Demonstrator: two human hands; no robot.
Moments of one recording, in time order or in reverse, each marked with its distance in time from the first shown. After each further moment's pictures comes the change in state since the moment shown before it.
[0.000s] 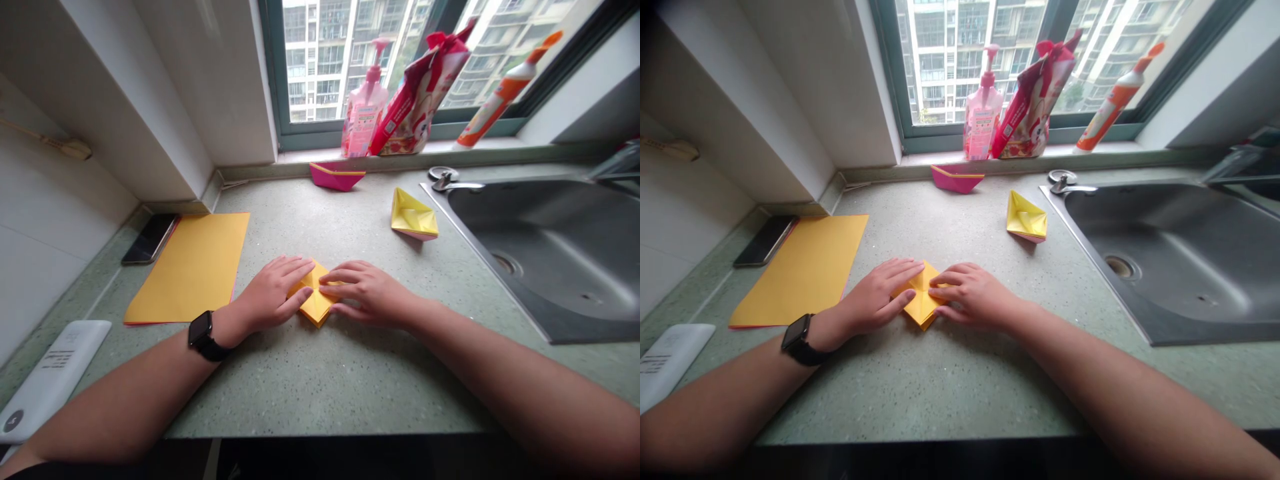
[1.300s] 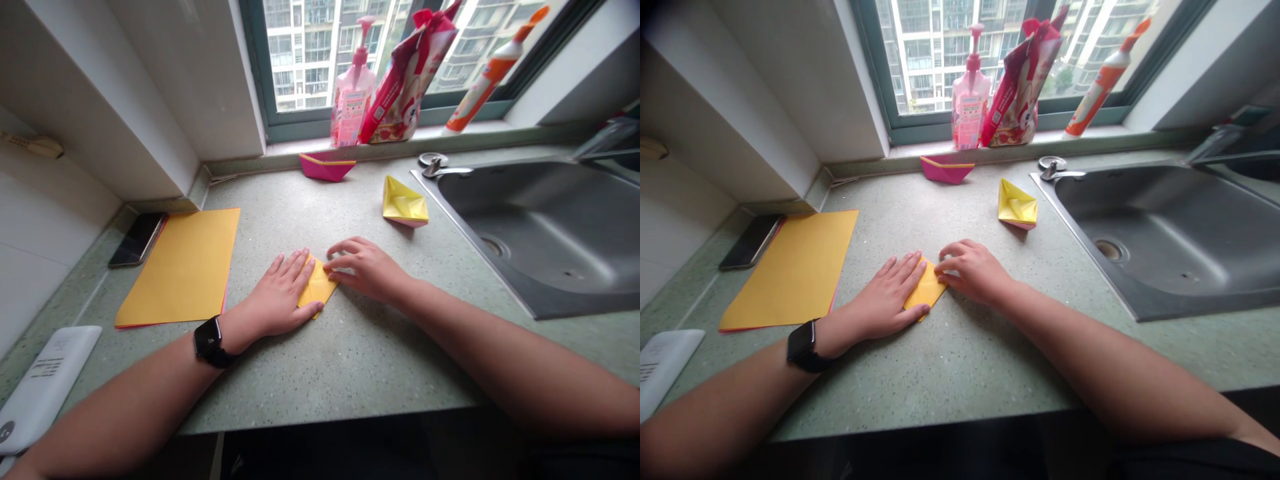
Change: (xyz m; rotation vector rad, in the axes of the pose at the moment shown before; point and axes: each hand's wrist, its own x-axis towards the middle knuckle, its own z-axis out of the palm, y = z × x) left_hand 0.003 0.017 0.027 0.196 -0.214 -0.044; right_hand -0.003 0.018 0.006 -0.031 0.085 0.301
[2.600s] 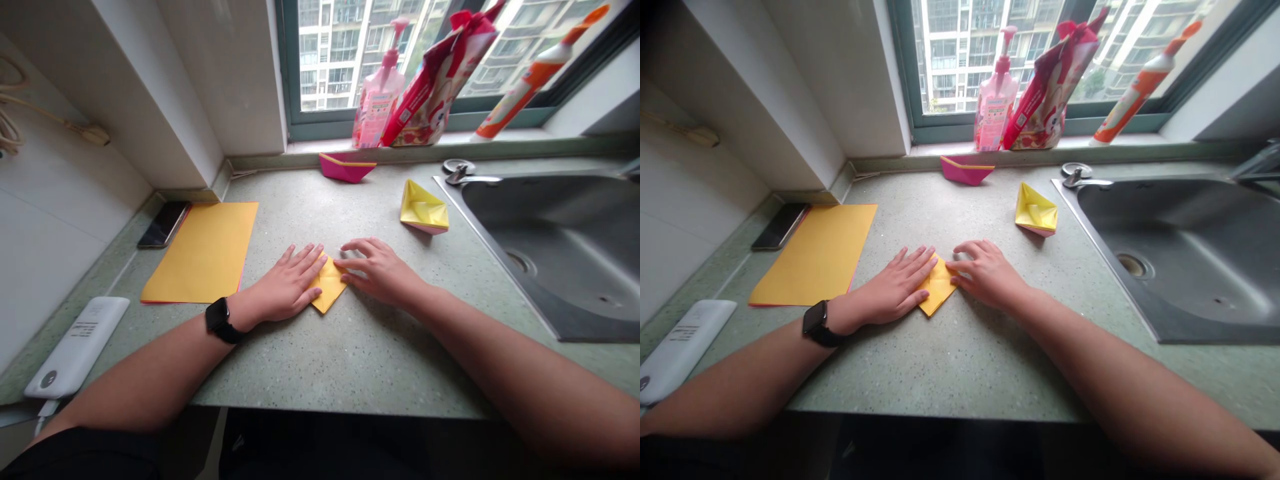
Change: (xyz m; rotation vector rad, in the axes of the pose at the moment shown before) left_hand -0.006 -0.012 -0.011 -0.040 -0.010 0.069; right_hand -0.004 0.000 0.001 -0.124 0.002 -0.055
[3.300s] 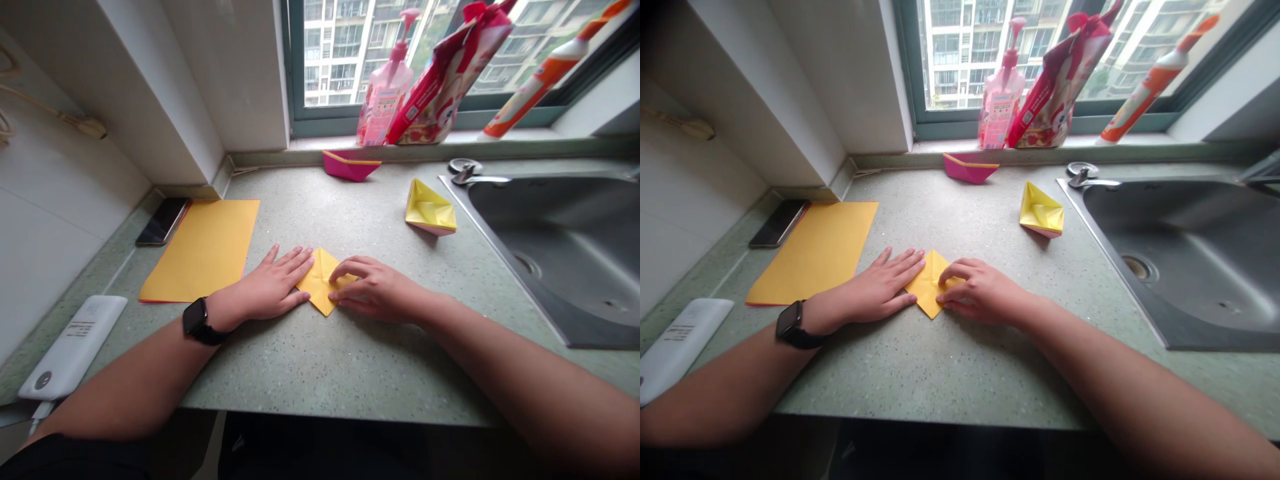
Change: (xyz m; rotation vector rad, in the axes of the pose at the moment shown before) left_hand -0.017 -0.013 -0.018 0.021 -0.159 -0.064; right_hand 0.002 -0.018 -0.013 0.296 -0.133 -0.271
